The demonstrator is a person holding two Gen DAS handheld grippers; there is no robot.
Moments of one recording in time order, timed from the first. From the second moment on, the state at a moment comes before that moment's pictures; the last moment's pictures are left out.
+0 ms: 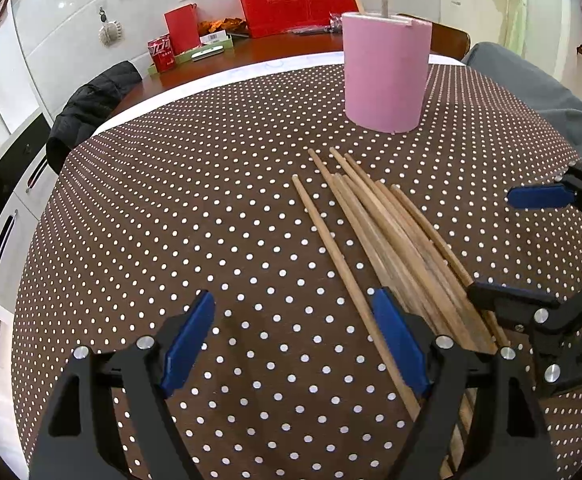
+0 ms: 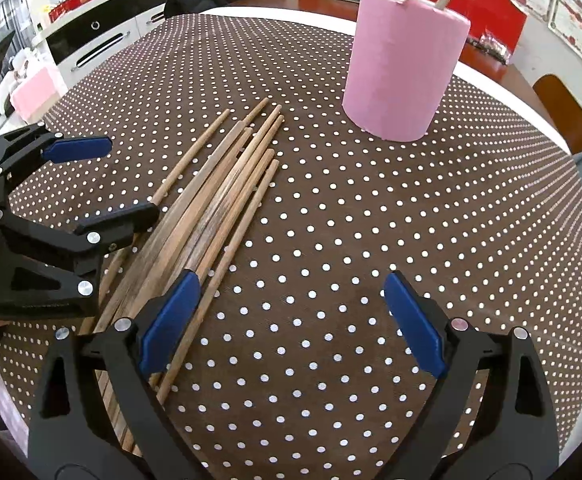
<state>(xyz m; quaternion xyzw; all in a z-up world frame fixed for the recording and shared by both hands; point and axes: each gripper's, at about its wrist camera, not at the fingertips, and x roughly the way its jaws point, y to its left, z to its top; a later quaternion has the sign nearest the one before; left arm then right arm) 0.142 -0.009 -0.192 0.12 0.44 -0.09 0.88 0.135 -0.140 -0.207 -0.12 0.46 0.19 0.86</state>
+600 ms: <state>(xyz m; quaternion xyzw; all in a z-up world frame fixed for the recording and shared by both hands) 0.144 -0.014 -0.190 0.12 0.44 -0.11 0.88 0.133 -0.163 -0.210 -0.09 0.46 0.17 0.87</state>
